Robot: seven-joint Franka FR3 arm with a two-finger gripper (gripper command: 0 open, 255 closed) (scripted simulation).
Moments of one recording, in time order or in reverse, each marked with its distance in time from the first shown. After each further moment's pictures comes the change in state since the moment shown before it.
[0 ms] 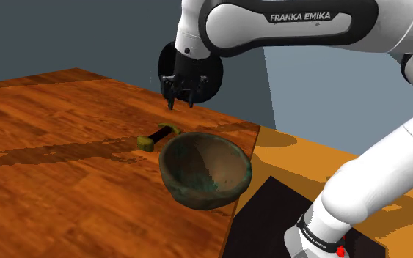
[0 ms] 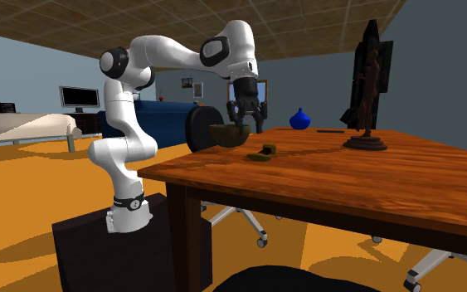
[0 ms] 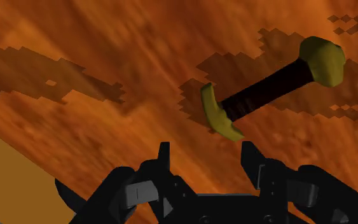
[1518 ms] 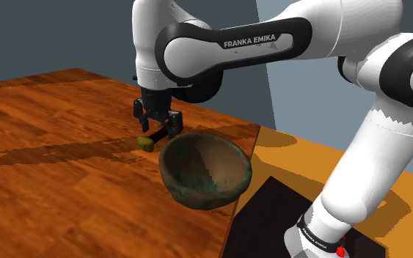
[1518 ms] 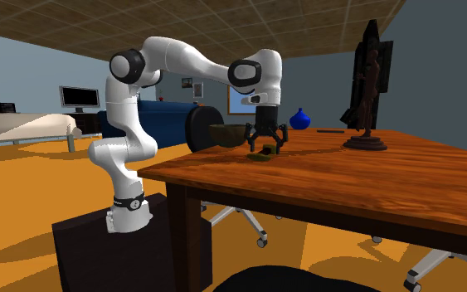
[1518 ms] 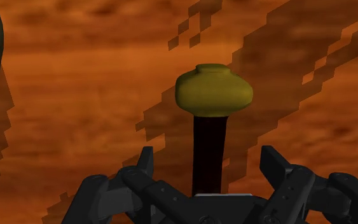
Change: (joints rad) arm -0.006 0.330 0.206 0.150 -0.128 -0.076 1.217
